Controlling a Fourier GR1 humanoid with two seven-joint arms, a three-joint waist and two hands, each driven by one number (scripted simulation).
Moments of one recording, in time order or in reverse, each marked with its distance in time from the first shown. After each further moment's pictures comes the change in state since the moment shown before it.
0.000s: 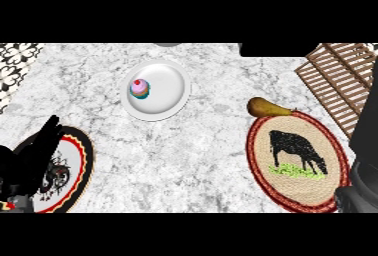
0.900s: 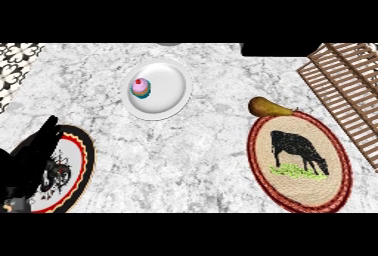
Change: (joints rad) left arm 0.016 -0.004 0.005 -0.035 0.000 -0.015 0.012; right arm 0.006 -0.228 -0.184 0.269 0.011 -0.006 -0.099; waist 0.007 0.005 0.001
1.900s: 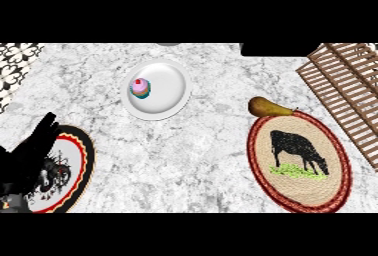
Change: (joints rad) left arm -0.022 0.003 0.020 -0.007 0.001 -0.010 0.033; right arm 0.202 -0.117 -0.109 0.151 -0.161 -0.274 -0.019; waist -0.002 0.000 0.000
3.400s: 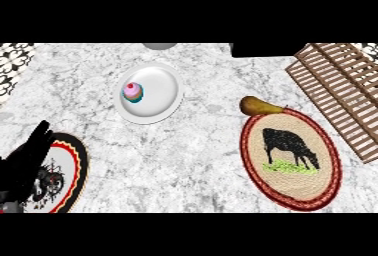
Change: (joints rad) left arm 0.033 -0.001 0.034 0.042 -0.010 0.000 -0.042; right arm 0.072 -0.063 -0.173 -0.902 -0.358 0.210 0.153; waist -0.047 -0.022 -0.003
